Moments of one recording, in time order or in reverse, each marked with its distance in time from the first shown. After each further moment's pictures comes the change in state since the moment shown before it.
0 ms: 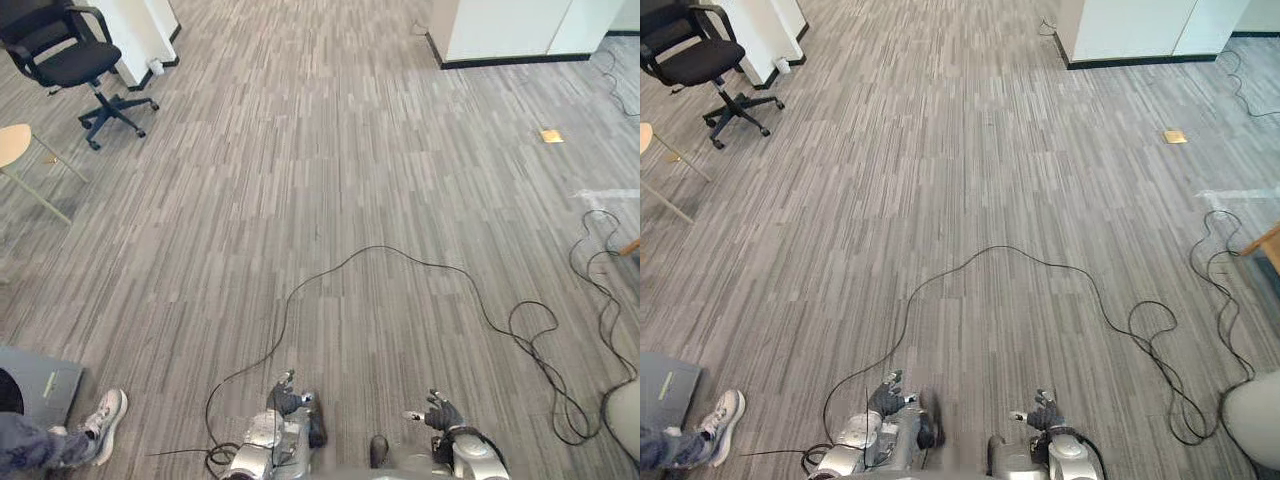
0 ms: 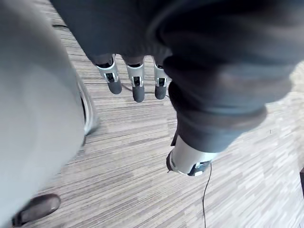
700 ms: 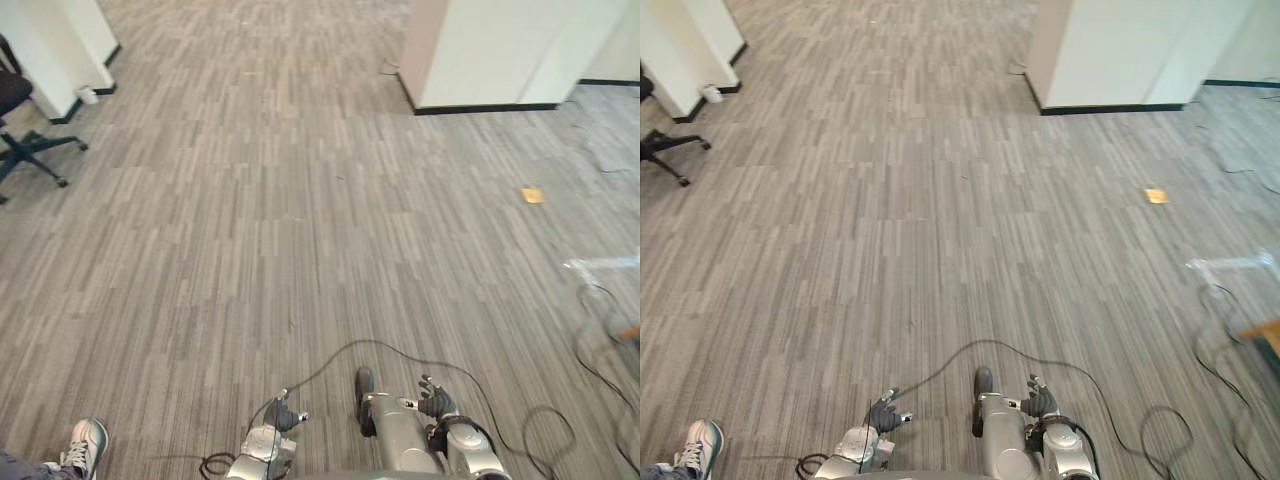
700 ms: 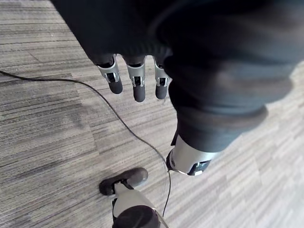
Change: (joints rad) left arm 0.005 0.027 -0.041 0.105 0.005 0.013 0.021; right arm -0.037 0.007 -0.023 -0.049 0.002 -0.029 0.015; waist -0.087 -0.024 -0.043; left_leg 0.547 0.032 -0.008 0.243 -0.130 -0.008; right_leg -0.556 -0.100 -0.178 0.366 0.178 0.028
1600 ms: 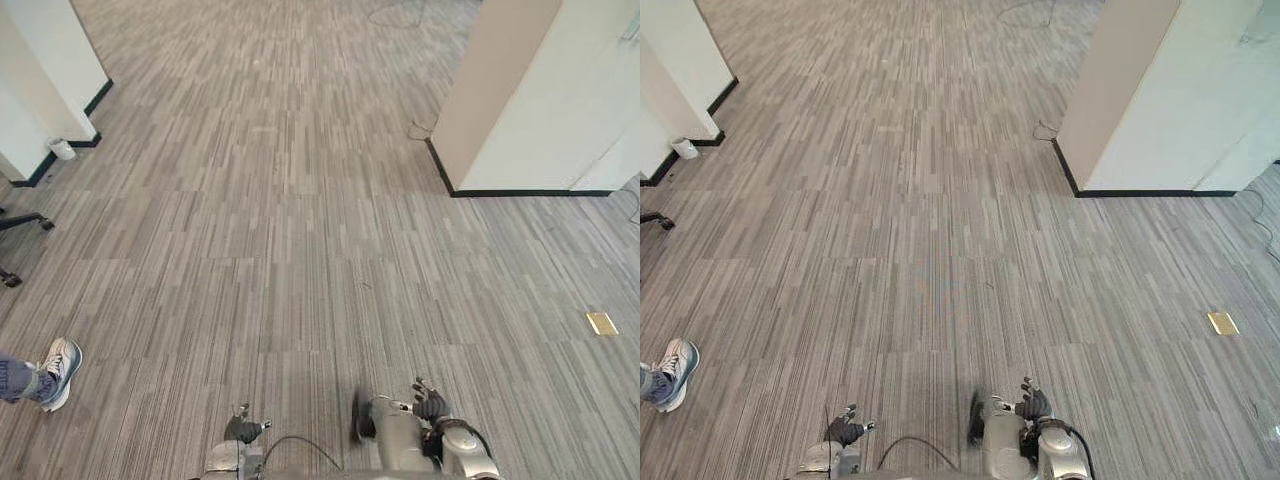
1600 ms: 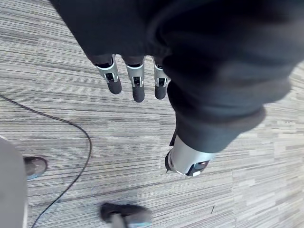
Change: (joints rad) left arm 0.039 0.052 0.185 0.000 -0.055 0.016 0.002; right arm 0.019 0.038 0.034 0.009 0.011 -0.001 0.007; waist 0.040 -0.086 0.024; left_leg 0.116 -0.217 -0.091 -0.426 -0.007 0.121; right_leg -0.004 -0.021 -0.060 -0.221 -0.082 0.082
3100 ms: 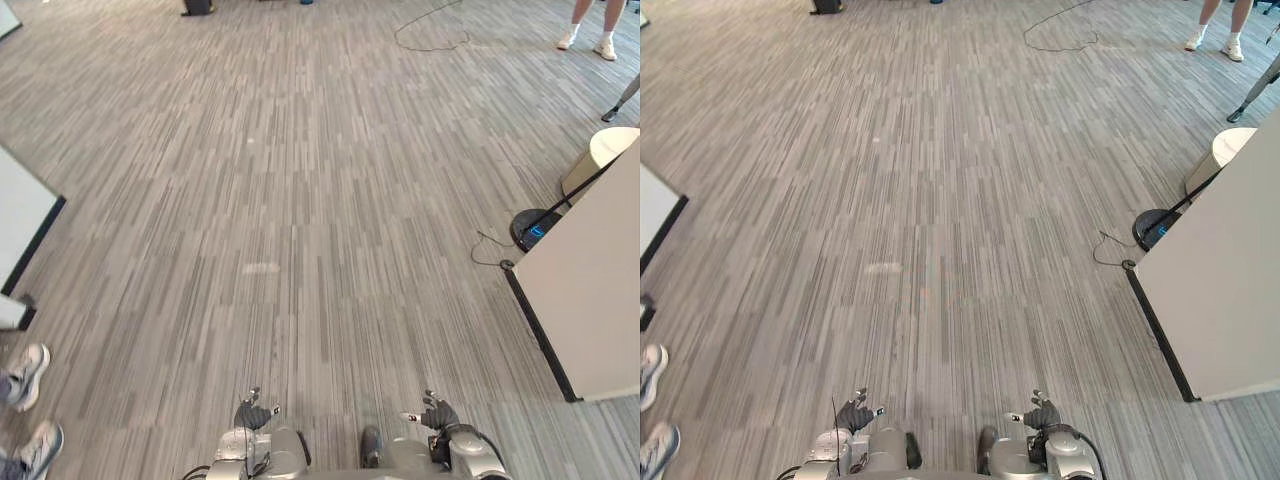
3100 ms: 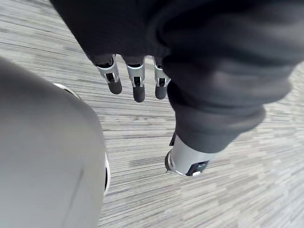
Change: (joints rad) left arm 0.005 -0.036 0.035 -0.083 0.006 -0.014 -0.023; right arm -0.022 -0.035 0.021 0.085 -0.022 0.048 -0.024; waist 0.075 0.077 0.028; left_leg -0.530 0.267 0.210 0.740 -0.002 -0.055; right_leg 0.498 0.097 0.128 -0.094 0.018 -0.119
